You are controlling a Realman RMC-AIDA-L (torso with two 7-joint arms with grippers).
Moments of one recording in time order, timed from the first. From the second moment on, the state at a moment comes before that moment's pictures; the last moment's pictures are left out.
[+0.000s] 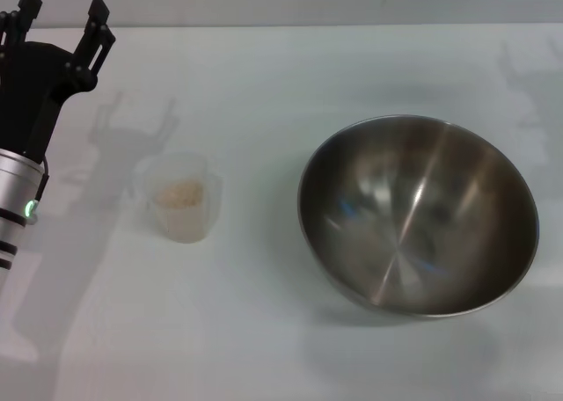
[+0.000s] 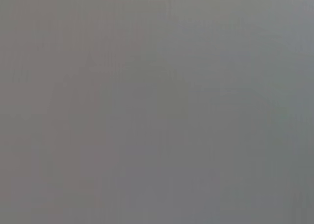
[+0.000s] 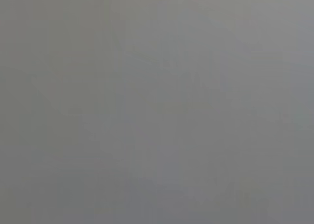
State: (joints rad) left arm -0.40 -2.08 -0.85 -0.33 2.37 1.34 -0.12; right arm 0.53 2.08 -1.63 -0.21 0.35 -1.30 -0.06
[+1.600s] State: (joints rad) left arm -0.39 -2.07 -0.90 -0.30 2.37 1.34 -0.11; right arm 0.59 2.07 -1.32 -1.67 0.63 1.54 -0.25
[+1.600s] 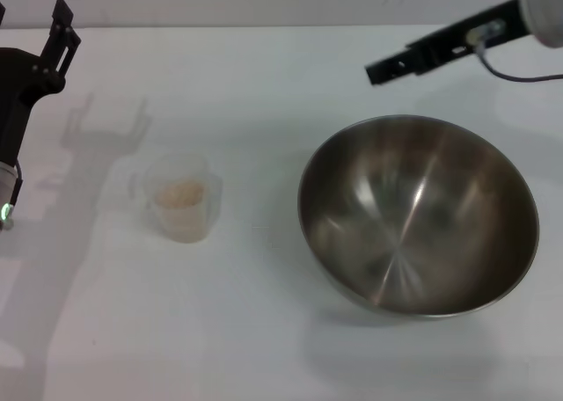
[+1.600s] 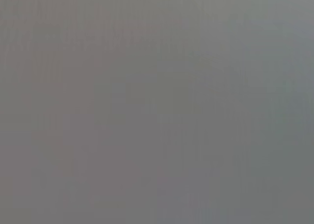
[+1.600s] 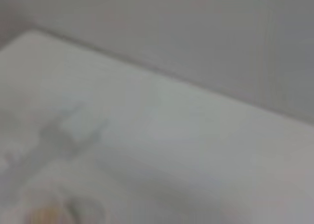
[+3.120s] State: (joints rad) left arm -0.39 -2.08 -0.91 -0.30 2.37 1.33 -0.12; right arm 0.69 2.07 -1.26 -1.30 0.37 1.65 -0.52
